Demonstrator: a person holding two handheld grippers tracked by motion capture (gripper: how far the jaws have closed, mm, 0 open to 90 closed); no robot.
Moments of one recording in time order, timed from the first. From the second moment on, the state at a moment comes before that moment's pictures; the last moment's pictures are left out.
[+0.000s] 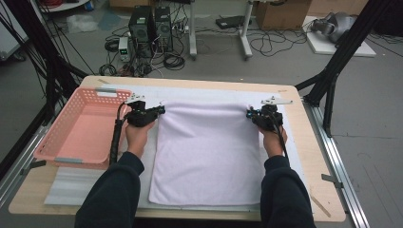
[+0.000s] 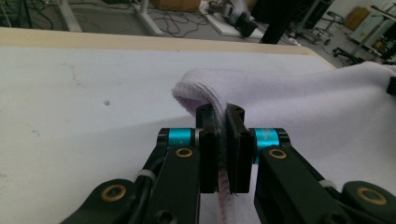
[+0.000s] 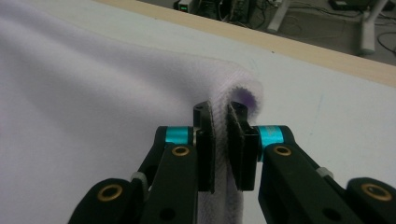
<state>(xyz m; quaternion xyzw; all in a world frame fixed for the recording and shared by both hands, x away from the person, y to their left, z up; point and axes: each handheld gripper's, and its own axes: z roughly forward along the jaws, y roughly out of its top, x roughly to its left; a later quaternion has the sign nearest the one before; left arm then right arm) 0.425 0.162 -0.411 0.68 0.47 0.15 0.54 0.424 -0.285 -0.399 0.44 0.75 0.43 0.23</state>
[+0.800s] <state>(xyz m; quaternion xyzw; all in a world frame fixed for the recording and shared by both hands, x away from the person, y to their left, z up) 0.336 0.165 -0.418 0.72 0.40 0.14 0.55 0.334 -0.304 -0.409 0.39 0.77 0.46 0.20</state>
